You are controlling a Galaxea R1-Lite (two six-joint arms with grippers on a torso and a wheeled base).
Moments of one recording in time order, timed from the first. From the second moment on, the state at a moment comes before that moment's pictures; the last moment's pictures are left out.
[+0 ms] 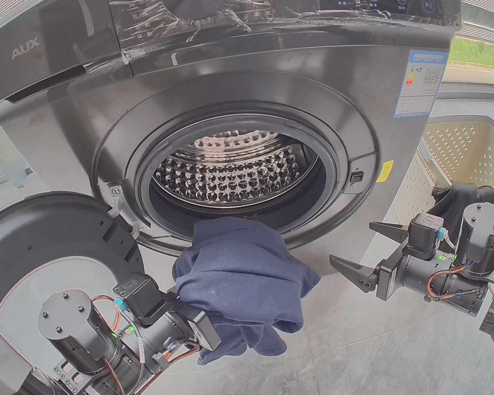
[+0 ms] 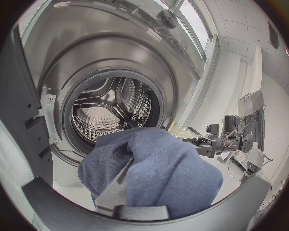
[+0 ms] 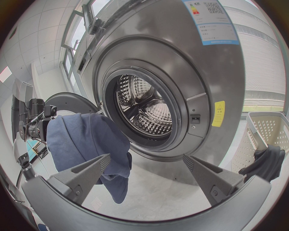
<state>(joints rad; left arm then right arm) -0.63 1.82 -0.29 -1.55 -0.08 -0.12 0.58 1.89 -0.32 -1.54 0.01 0.05</state>
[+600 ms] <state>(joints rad) -0.63 1.84 -0.29 -1.55 -0.07 -0.11 0.58 1.89 -0.32 -1.54 0.01 0.06</state>
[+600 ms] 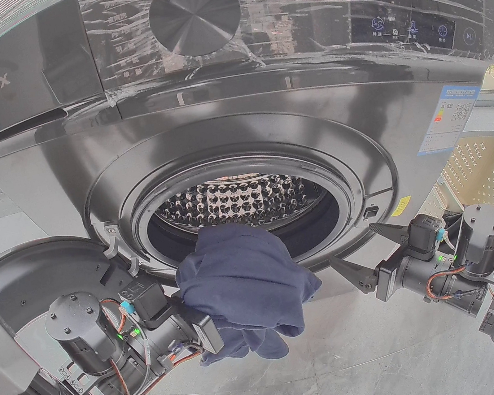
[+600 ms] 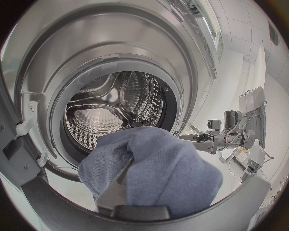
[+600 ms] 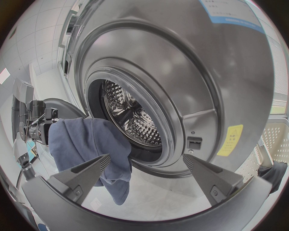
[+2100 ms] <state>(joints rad) -0.68 2.06 -0.55 -1.55 0.03 -0.10 0.69 1.89 -0.23 -1.54 0.01 0.06</state>
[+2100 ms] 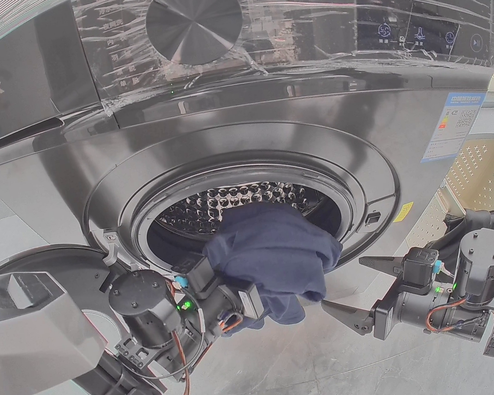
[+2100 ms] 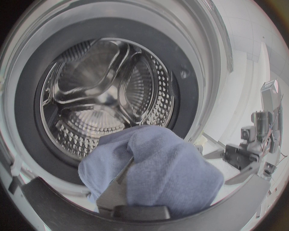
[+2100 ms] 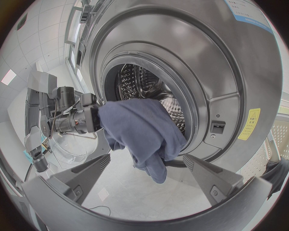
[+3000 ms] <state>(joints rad) -0.66 2.12 -0.57 -1.55 -0.01 -0.10 0.70 1.90 -0.24 -1.54 0.01 0.06</state>
